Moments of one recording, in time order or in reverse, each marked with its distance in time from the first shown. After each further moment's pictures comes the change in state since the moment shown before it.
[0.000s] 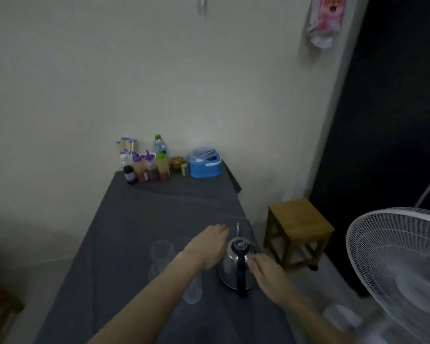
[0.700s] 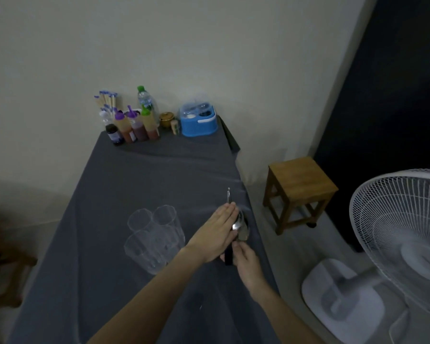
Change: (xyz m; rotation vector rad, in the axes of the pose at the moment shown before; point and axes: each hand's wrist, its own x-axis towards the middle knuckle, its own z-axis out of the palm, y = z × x) left_hand 0.028 0.026 0.114 -0.174 -0.045 -0.032; right_hand 0.007 0.035 0.078 0.868 -0.041 0.358
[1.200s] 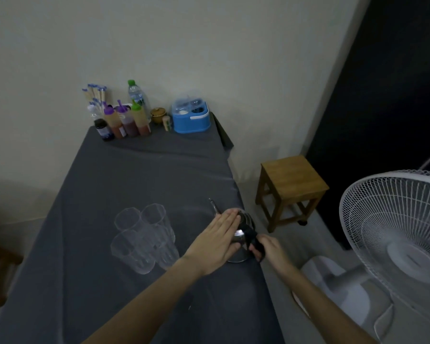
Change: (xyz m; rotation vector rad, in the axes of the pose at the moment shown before) left_hand -0.001 0.024 0.018 0.070 0.011 0.034; right_hand 0.023 -0.021 -0.083 -0.028 0.056 0.064
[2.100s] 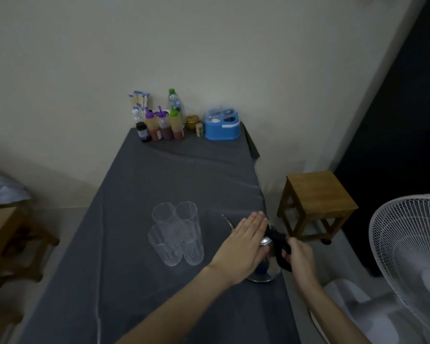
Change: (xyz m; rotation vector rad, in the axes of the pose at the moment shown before) left_hand -0.026 0.033 -0.043 -0.101 0.105 -0.121; right_hand -0.048 -0.037 0.019 0.112 0.285 -0.059
